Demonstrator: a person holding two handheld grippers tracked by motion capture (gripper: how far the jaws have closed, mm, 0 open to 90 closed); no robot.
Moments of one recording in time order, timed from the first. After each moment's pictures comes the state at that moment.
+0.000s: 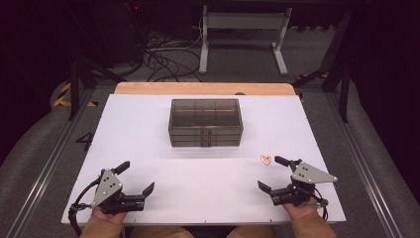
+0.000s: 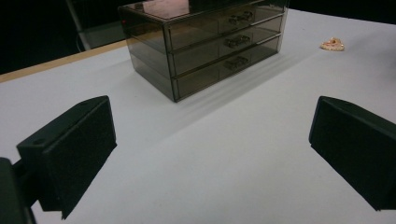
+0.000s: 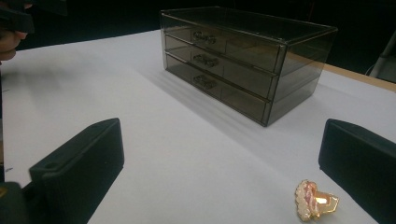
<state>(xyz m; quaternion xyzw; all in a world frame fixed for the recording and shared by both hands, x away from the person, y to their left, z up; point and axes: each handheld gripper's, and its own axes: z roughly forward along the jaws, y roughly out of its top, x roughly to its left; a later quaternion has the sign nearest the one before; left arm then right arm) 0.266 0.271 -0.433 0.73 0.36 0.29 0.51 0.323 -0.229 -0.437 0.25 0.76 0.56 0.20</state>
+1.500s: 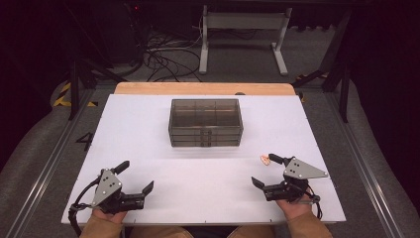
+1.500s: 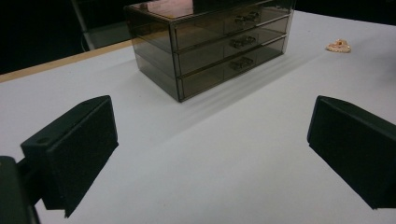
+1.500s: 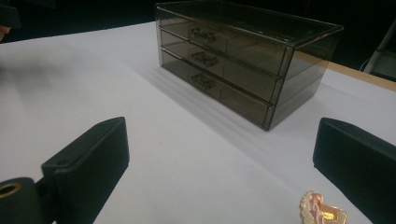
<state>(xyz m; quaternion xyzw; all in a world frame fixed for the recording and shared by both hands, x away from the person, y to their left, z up) 0.267 0.272 -0.435 0.72 0.37 0.29 0.51 0.330 -0.211 -0.430 0.26 0.77 0.54 0.21</state>
